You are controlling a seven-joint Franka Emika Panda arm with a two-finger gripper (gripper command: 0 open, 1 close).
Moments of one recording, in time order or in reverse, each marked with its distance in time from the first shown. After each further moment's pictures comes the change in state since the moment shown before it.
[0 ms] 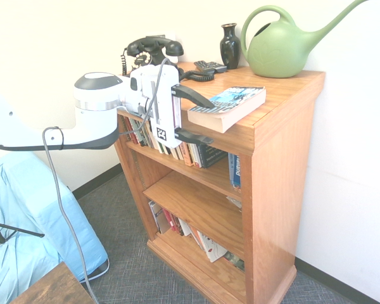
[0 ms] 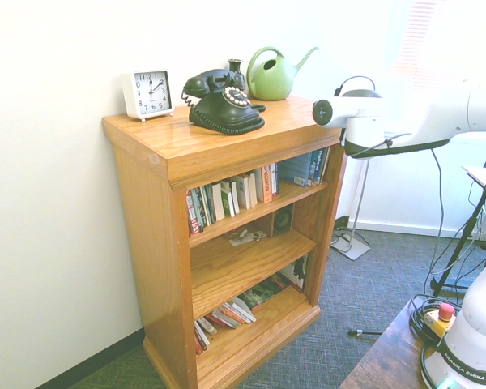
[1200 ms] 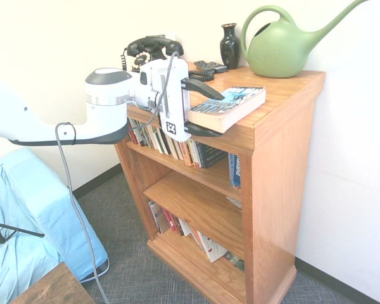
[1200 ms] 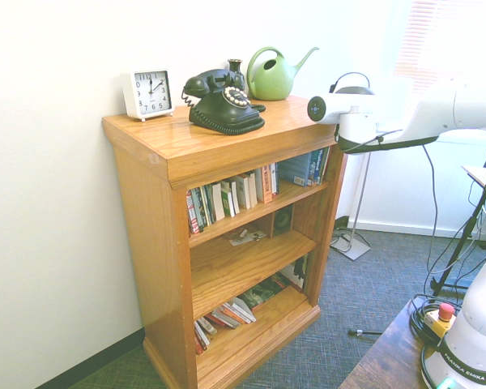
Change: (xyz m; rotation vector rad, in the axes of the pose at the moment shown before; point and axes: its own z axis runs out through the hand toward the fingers) arm 0.022 -0.009 0.007 -0.011 0.010 0.015
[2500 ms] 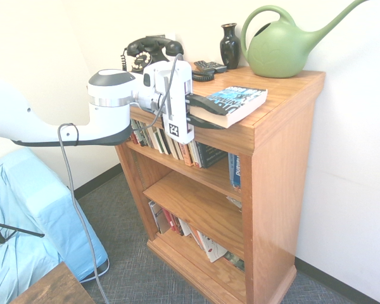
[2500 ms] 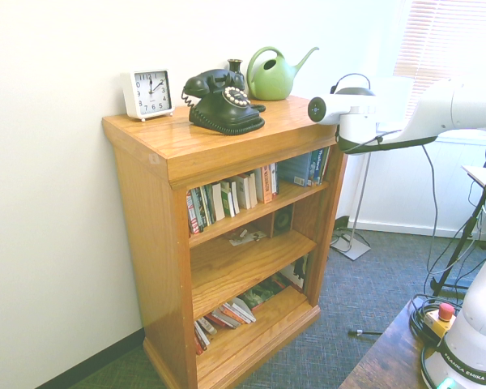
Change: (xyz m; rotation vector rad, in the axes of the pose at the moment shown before) arm -0.003 -0.003 0.011 -0.012 -0.015 -0.003
